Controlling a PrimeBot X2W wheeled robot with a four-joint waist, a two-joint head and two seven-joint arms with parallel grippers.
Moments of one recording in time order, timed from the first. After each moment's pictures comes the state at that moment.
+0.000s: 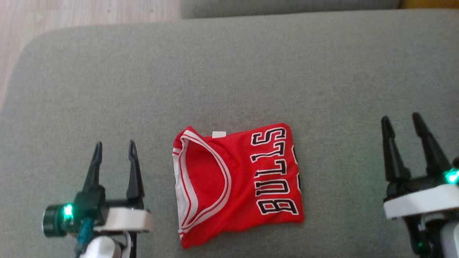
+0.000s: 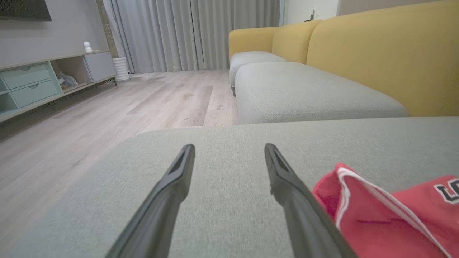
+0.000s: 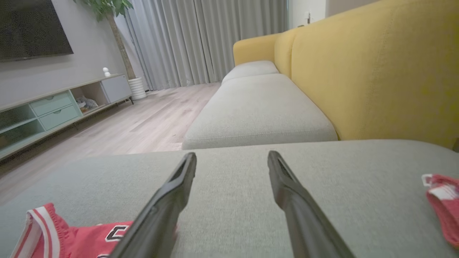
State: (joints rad) left arm -0.09 0.27 -0.36 0.08 -0.33 0.33 -0.19; right arm 0.04 -0.18 0.00 -0.17 0.33 0.13 0.01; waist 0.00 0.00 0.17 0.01
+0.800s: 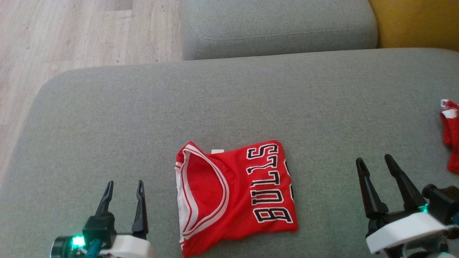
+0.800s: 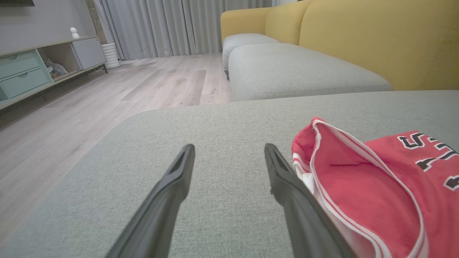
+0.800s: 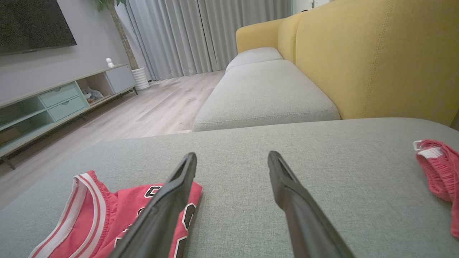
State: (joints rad) left arm 0.03 0.30 -0.41 0.15 -0.36 0.31 -0.14; right arm 0.20 -0.11 0.03 -0.20 0.28 0.13 0.11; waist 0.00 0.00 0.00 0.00
